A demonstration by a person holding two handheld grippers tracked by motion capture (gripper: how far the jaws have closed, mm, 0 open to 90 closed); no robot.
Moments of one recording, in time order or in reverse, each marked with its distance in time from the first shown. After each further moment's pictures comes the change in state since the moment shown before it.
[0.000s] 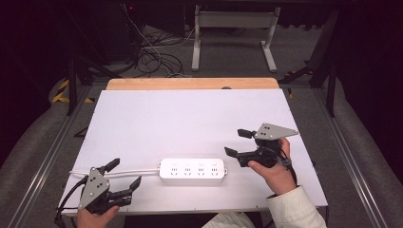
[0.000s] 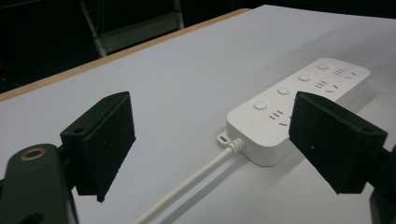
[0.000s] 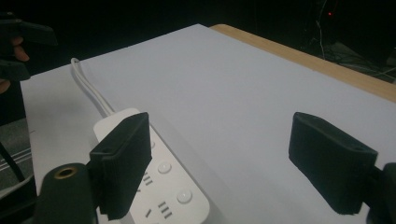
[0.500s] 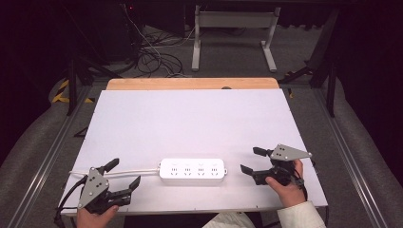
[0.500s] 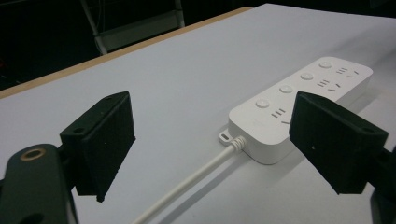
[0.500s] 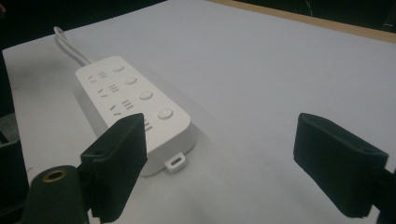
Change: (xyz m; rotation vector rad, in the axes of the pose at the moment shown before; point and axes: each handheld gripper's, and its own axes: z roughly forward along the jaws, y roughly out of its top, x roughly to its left) left arm 0.002 -0.001 0.000 0.006 0.000 -0.010; right arm -0.012 -0.076 -0.023 0.015 -0.031 0.046
